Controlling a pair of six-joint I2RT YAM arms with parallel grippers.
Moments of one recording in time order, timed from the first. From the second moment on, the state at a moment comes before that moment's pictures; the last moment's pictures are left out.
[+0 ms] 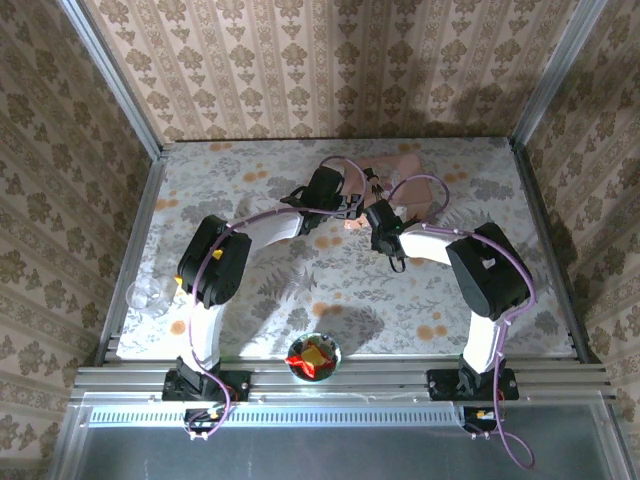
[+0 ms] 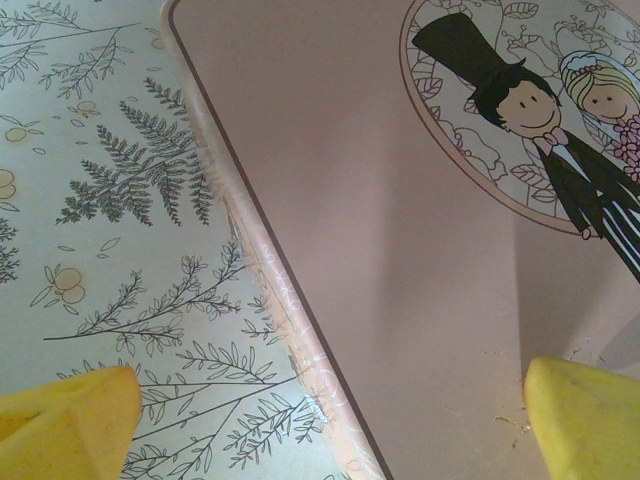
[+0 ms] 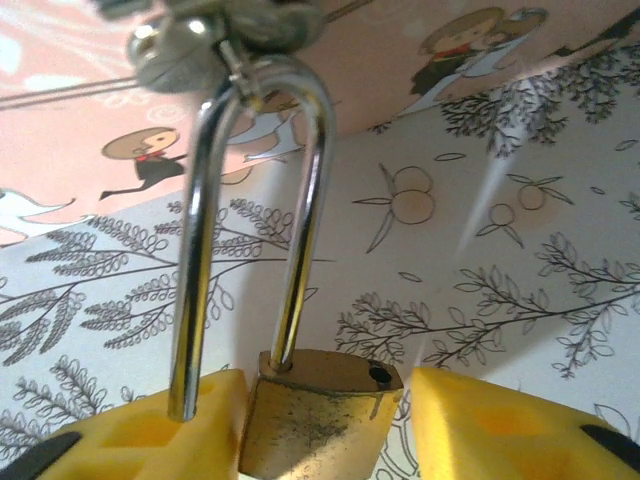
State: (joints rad) left arm -0.70 2.06 1.45 -0.08 -0.09 -0.33; right arm 0.47 1.86 1.04 -0.28 0.36 0.62
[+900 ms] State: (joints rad) left arm -0.70 2.03 1.38 0.00 -0.08 -0.39; right arm 0.42 1.79 0.97 -0.20 0.25 0.63
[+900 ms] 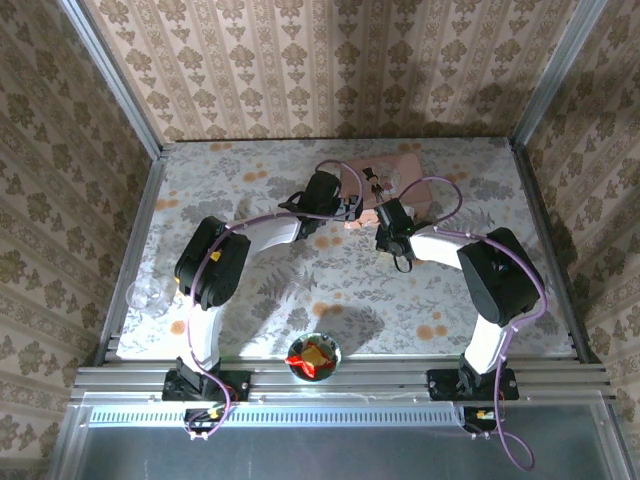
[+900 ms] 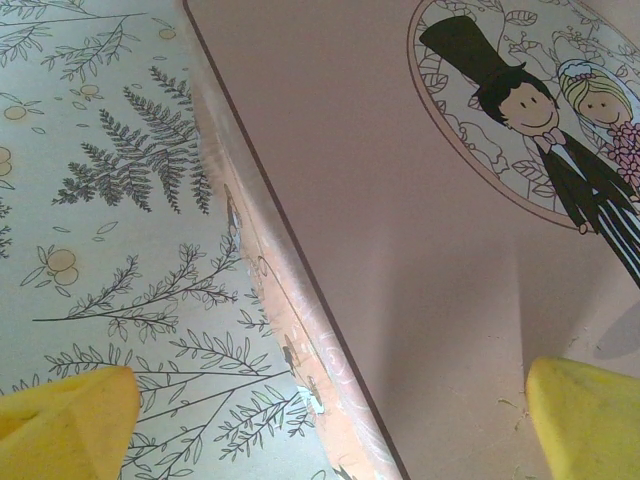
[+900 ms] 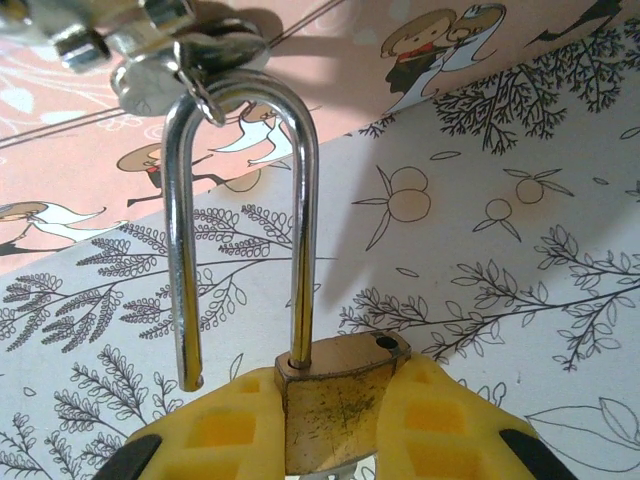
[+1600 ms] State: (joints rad) left arm -0.73 2.02 1.35 0.02 -0.11 -0.44; right arm 0.42 1.76 1.00 -0.28 0.26 0.64
